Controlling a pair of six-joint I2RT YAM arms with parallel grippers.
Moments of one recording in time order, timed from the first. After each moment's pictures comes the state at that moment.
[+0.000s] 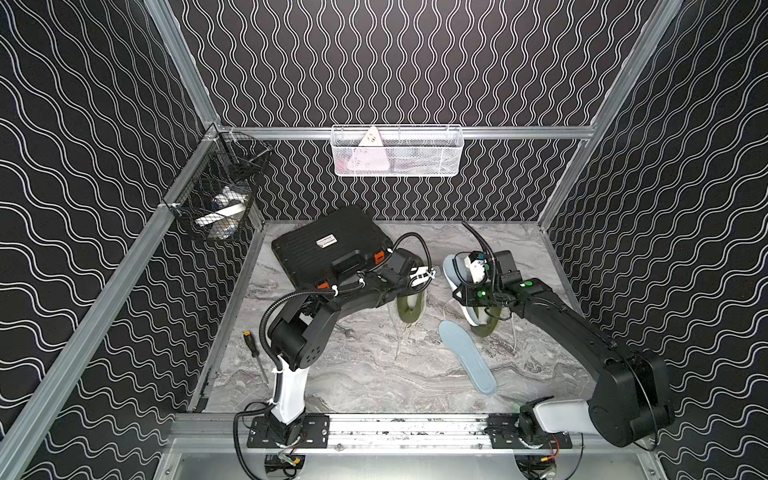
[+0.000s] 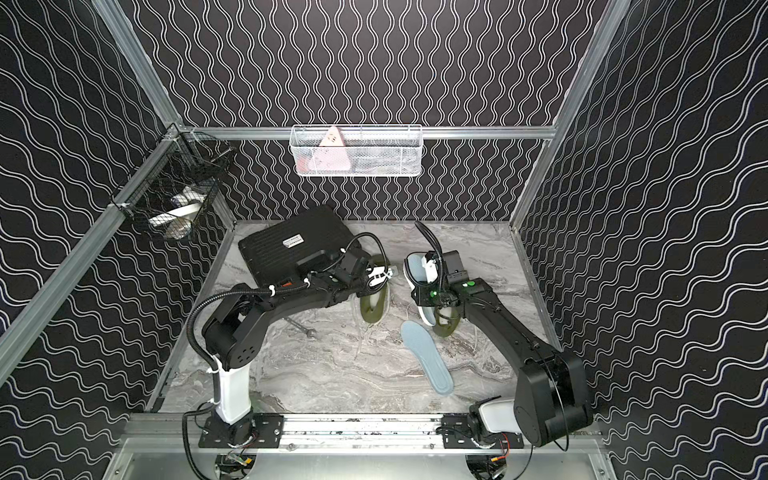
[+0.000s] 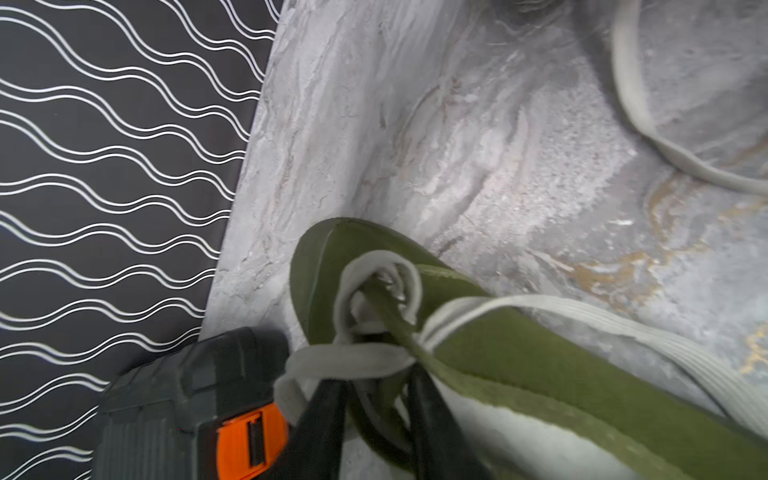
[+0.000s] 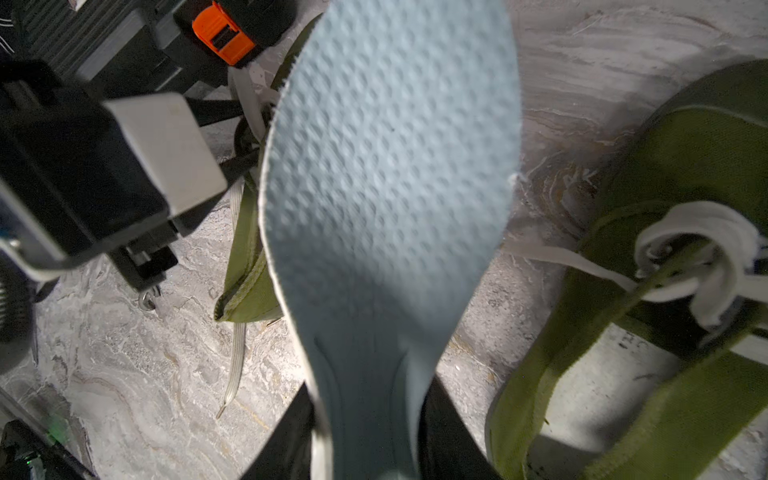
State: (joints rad) left arm -0.62 1.97 1.34 -0.05 -0.11 0.79; right arm 0.33 1.38 0.99 -0.54 -0.21 0.26
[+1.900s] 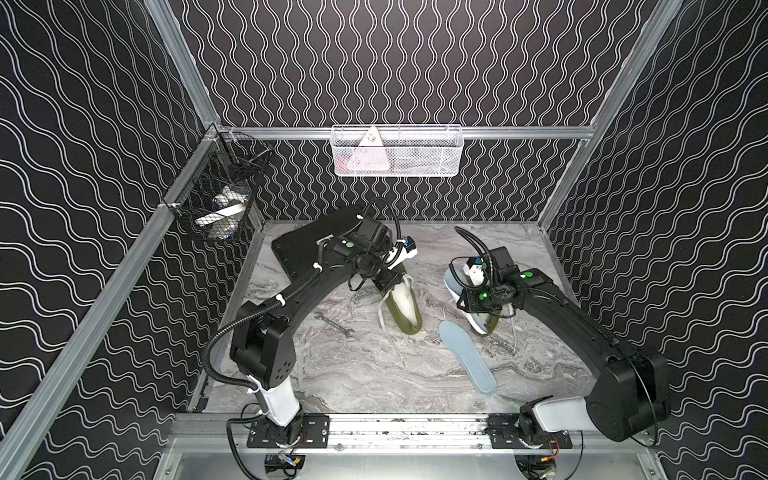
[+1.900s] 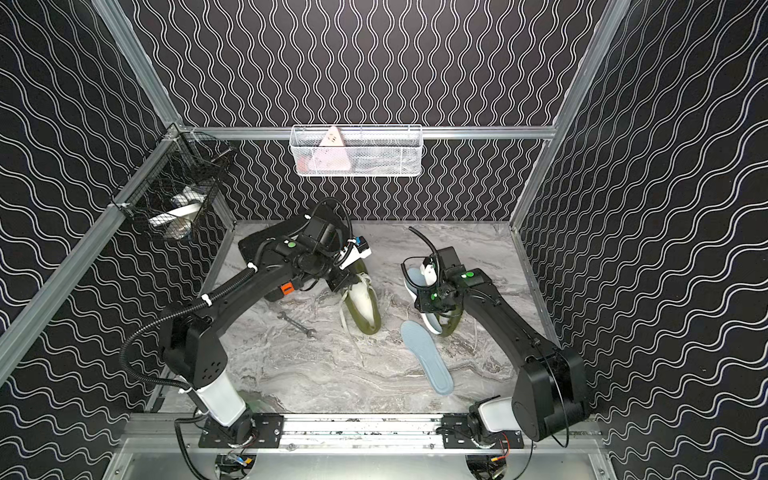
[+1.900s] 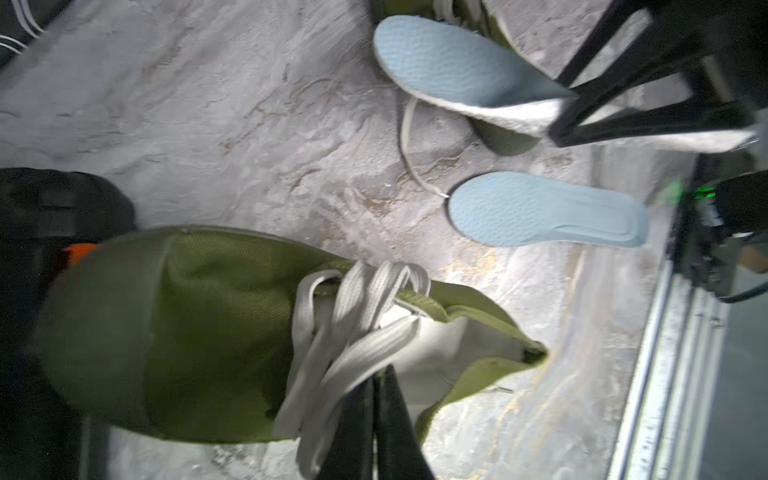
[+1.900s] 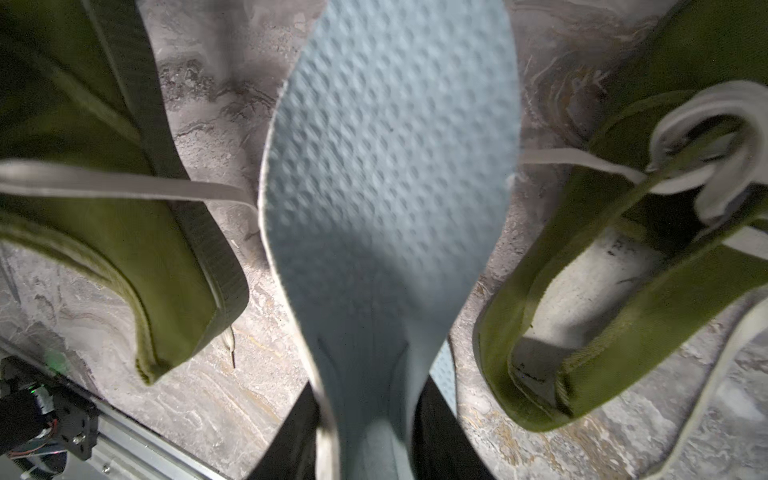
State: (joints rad) left arm -0.47 1.73 1.57 -0.85 0.44 0.33; right arm 0.35 1.41 1.11 -0.84 -0.18 0.23
